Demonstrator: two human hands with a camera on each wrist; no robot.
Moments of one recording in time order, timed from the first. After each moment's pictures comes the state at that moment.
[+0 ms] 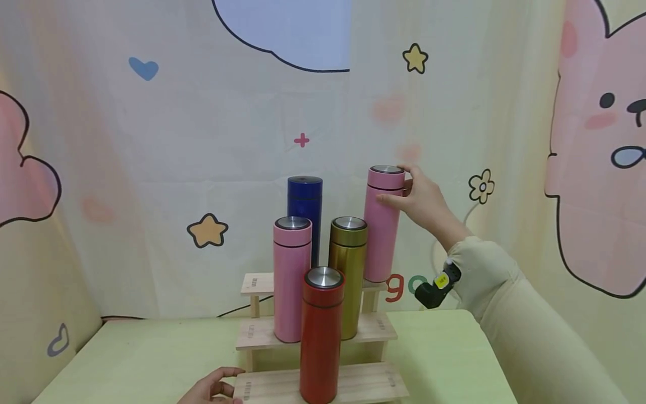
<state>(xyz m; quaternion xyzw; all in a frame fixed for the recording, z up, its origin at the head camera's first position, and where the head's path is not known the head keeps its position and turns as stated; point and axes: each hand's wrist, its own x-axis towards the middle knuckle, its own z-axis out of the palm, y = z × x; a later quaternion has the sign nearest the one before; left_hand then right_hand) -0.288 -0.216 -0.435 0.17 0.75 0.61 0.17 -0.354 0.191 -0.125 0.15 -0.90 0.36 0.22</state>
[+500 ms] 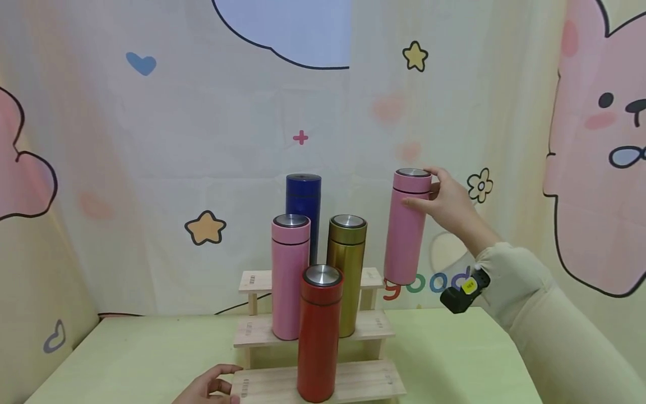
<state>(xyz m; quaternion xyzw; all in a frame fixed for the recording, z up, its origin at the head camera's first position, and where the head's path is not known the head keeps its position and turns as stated) -0.287 -0.217 -0.435 0.15 0.75 0.61 0.19 -0.342 0.230 -0.128 0.11 -0.91 0.33 0.22</state>
